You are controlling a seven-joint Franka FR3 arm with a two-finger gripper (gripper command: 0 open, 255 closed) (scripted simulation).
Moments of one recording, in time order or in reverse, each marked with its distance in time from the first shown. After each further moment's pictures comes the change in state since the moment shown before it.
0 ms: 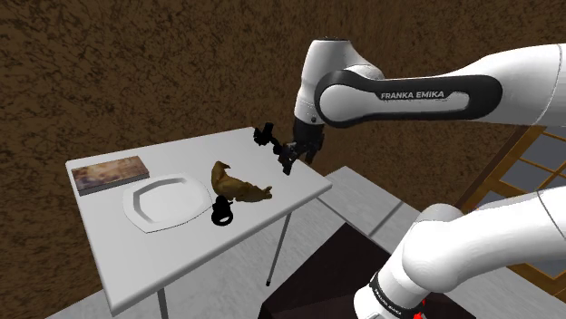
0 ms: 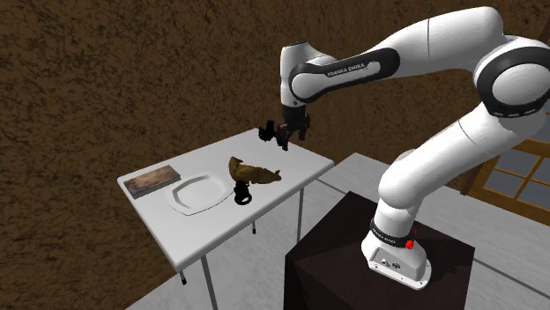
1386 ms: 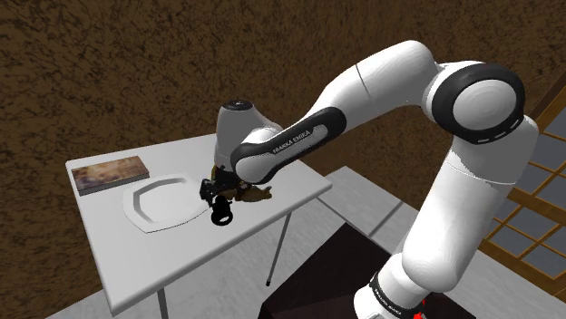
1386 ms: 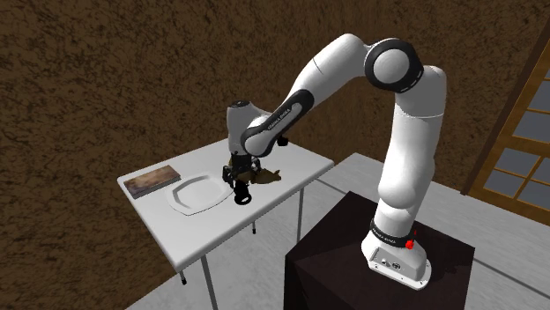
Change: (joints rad) arm -0.001 0.722 0.201 0.237 -0.182 0.514 0.592
